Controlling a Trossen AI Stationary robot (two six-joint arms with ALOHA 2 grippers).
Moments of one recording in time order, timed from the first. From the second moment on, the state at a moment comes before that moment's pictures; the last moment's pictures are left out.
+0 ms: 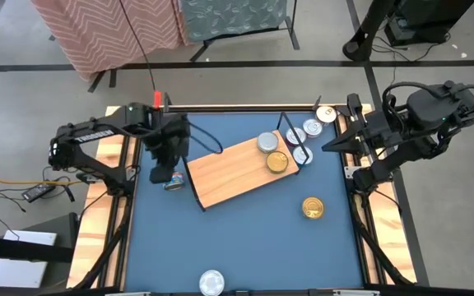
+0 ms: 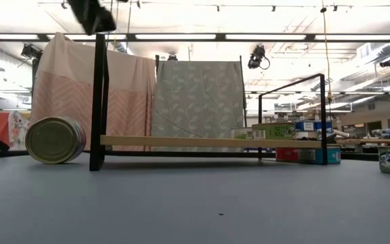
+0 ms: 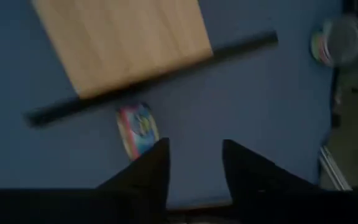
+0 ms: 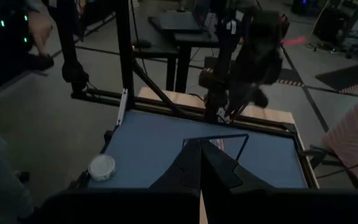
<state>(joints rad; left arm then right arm) 0.18 1.36 1.54 -1.56 0.25 0.10 0.36 1.37 2.32 -1.30 0.19 0.00</state>
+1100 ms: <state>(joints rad) 0.16 1.03 1.16 -1.27 0.12 -0.17 0.36 1.41 2.32 -1.26 0.19 0.08</state>
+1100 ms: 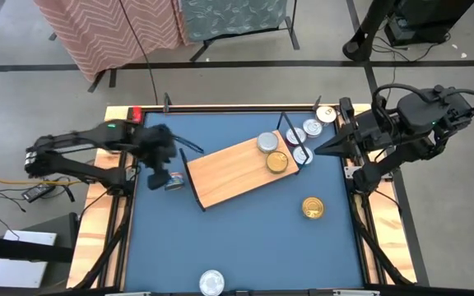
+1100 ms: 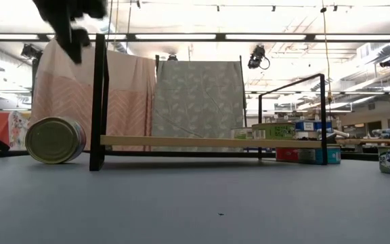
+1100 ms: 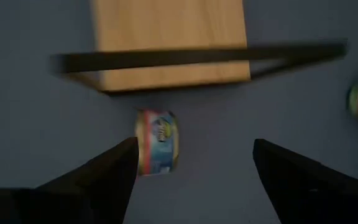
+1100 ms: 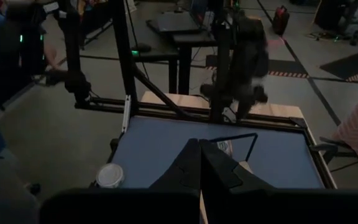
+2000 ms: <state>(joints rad) 0.16 0.25 0.48 -0.78 0.00 -0.54 0.36 1.46 2.32 -1.20 0.25 0.09</state>
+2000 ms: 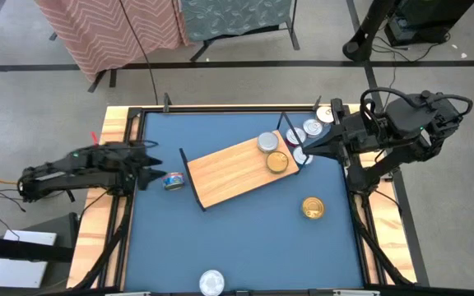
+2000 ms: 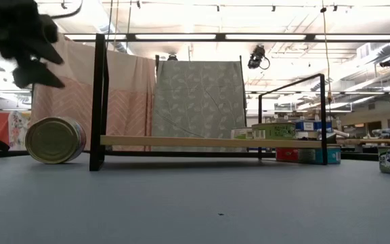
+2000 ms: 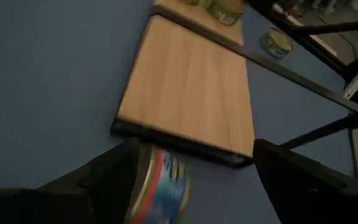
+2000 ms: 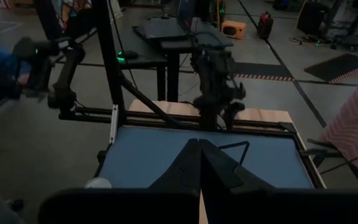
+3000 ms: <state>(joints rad) 0.16 0.66 0.83 -1.05 0.11 -0.22 0.36 1.47 2.32 -1.20 0.27 0.17</state>
